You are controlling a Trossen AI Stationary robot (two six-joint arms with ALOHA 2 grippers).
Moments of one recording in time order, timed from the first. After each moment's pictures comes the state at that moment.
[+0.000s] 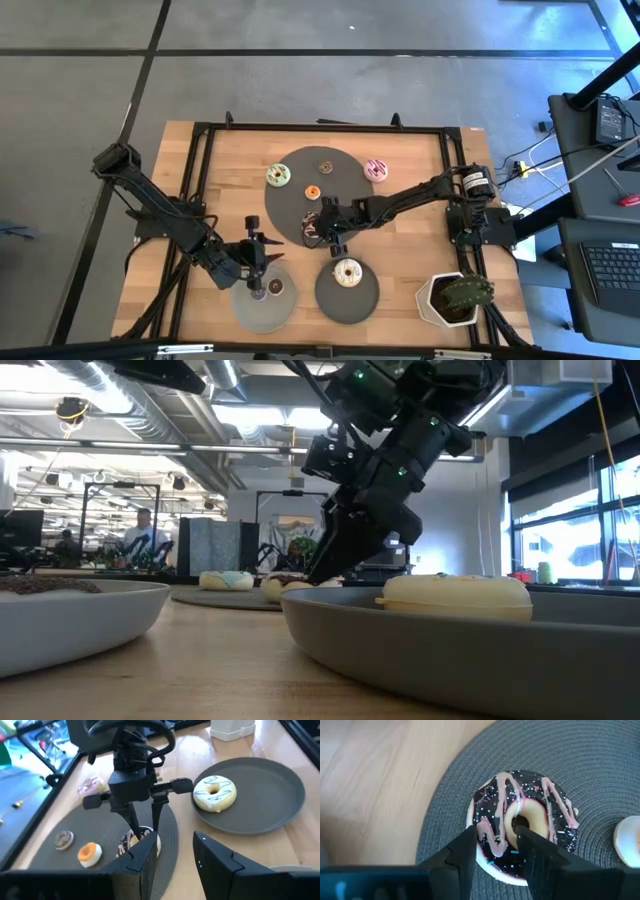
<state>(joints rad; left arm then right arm) -0.68 1.30 0.82 -0.24 -0.82 -0.24 0.10 1.96 1.15 -0.09 0.08 -0.18</state>
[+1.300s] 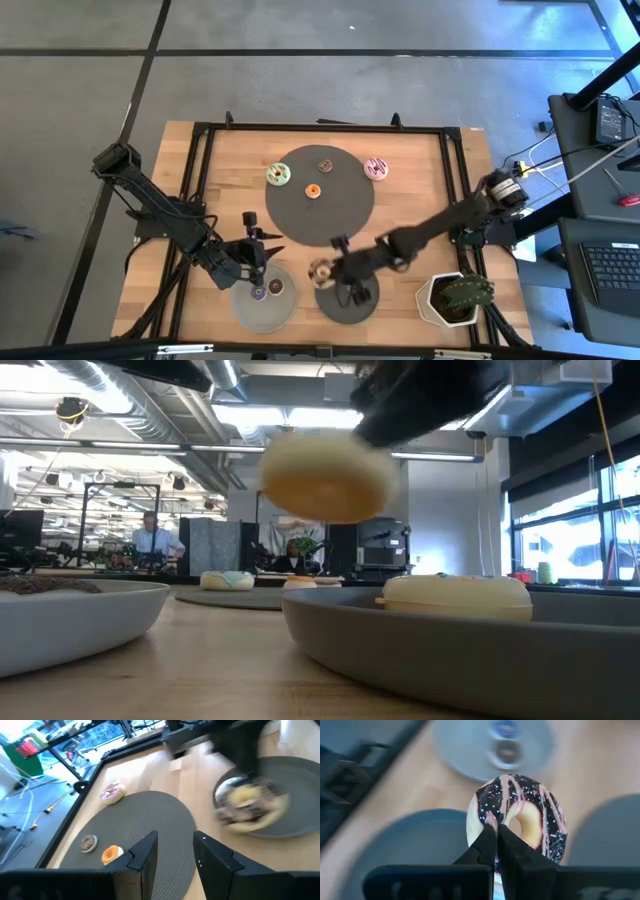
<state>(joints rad) -0.68 1.30 0.82 -0.24 -0.93 -0.20 0.42 1.77 1.15 -0.12 0.08 -0.04</state>
